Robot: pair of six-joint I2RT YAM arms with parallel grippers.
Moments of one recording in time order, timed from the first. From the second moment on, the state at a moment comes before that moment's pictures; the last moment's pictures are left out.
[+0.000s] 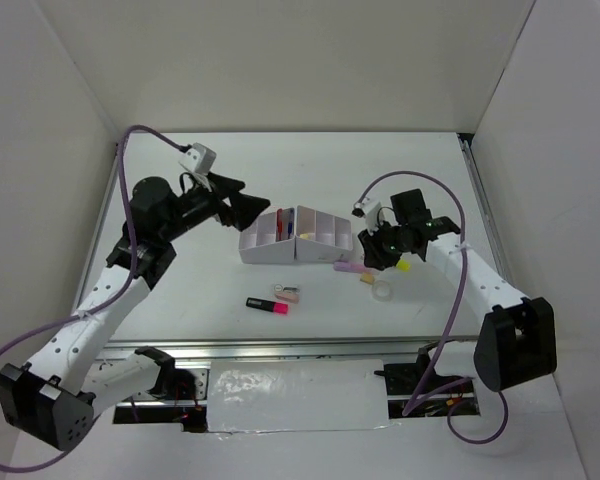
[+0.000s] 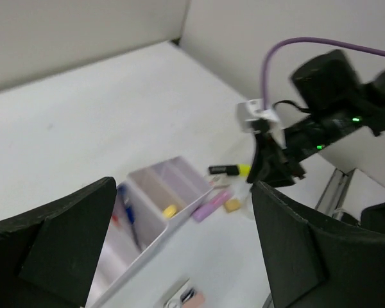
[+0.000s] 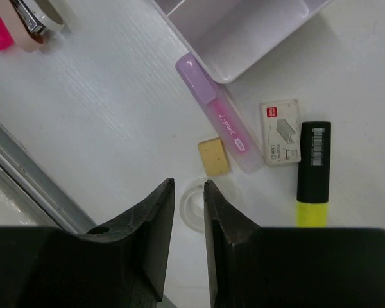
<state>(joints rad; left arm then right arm) -0.45 1.03 0.99 0.08 0.42 -0.28 0.25 1.27 0.94 -0.69 -0.41 -0.43</state>
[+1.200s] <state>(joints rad) -0.14 1.06 0.93 0.00 0.71 -0.40 0.34 1.61 0.94 -0.44 -0.25 -0.47</state>
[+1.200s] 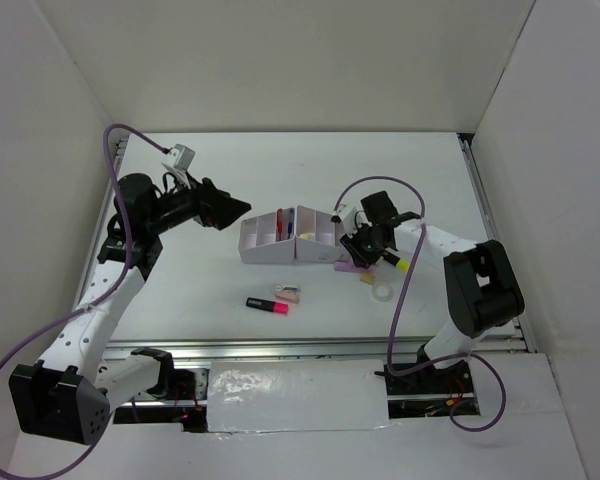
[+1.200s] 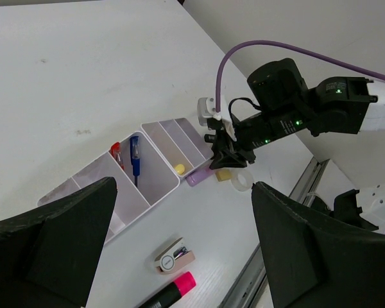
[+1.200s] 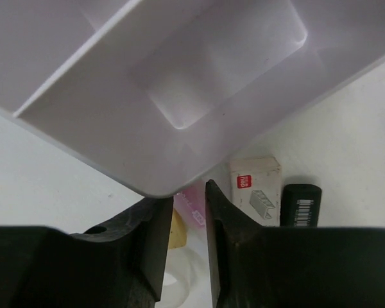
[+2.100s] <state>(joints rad) -0.12 1.08 0.93 0.01 0.73 -0.41 0.36 1.66 0.97 -0.54 -0.21 -0.45</state>
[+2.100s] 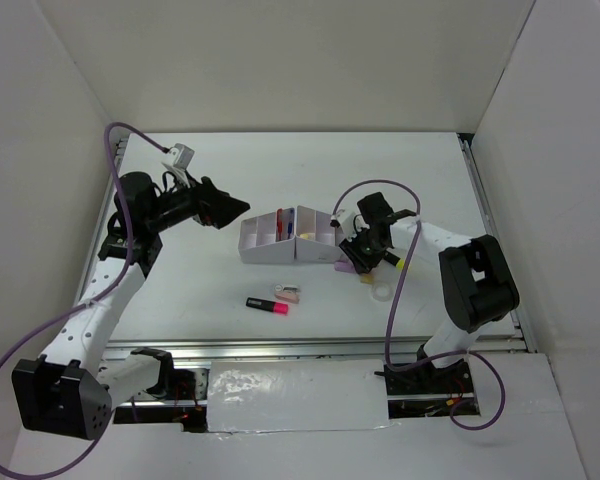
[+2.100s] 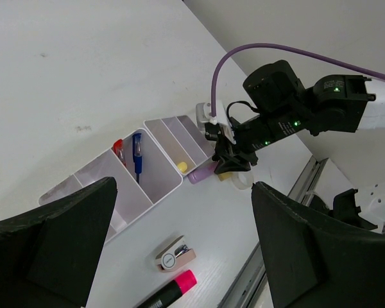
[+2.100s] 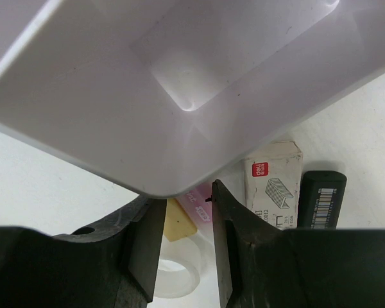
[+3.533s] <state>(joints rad) -0.10 1.03 0.89 0.02 0.75 -0.43 0.51 1.33 0.87 -0.59 -0.23 -0.48</state>
